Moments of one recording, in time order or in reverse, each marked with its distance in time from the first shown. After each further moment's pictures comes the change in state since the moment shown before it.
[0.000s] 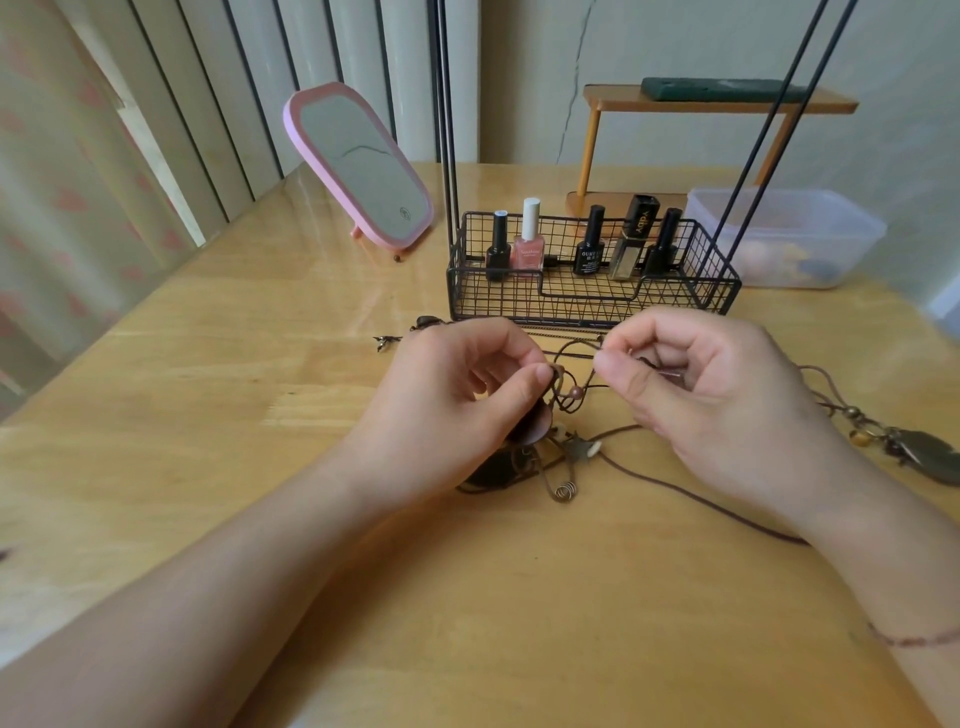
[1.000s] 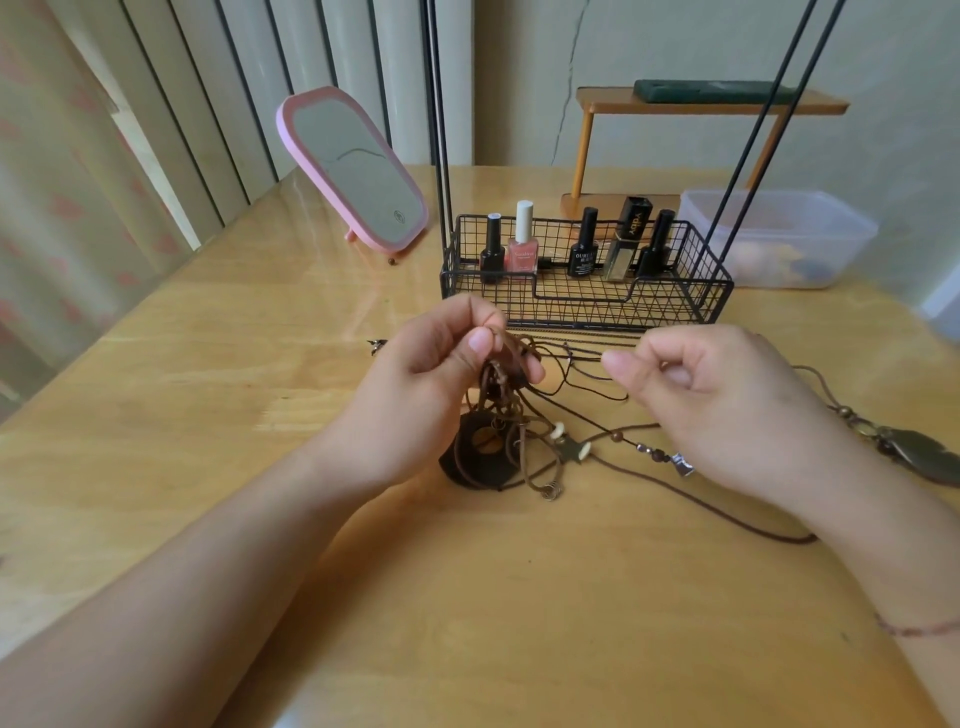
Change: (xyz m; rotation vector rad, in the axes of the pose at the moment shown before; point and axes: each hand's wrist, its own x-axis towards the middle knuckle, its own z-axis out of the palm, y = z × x) left_hand 0.008 -0.019 -0.004 -0.517 -0.104 -0.041; right_hand 0.002 -0.005 -0.010 -0.353 0.002 0.218
